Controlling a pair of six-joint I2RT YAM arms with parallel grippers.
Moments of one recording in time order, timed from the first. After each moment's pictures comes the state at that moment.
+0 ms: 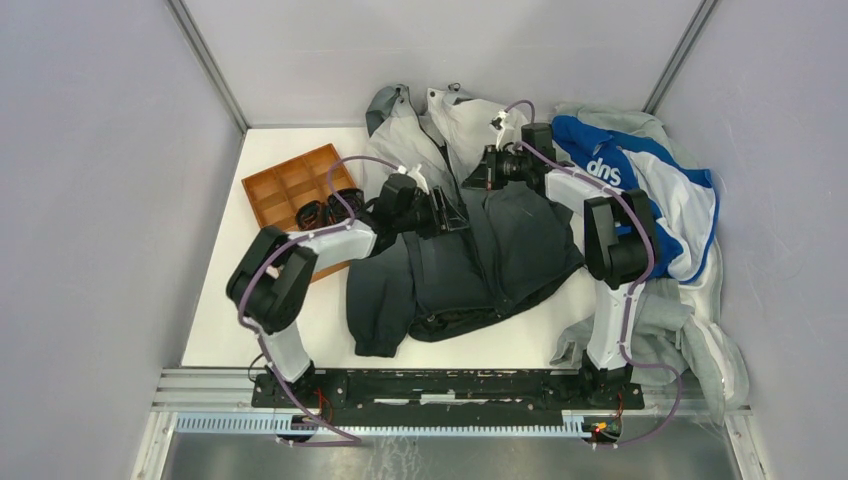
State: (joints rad) left arm -0.60 1.82 1.04 0.25 0.36 -0.83; right arm 0.24 2.06 1.45 -0.01 -0.80 0.27
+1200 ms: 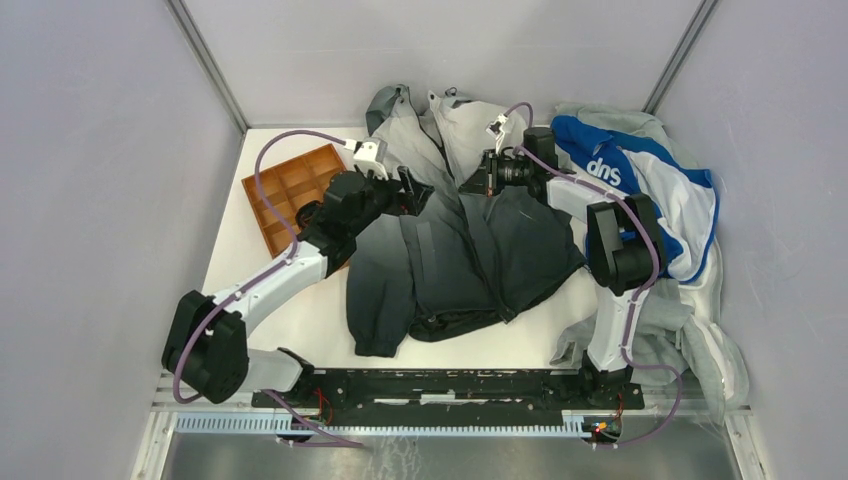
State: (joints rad) left arm -0.52 1.35 0.88 0.29 0.07 -0.38; right arm 0.24 2.01 1.36 0.14 -0.97 0.30
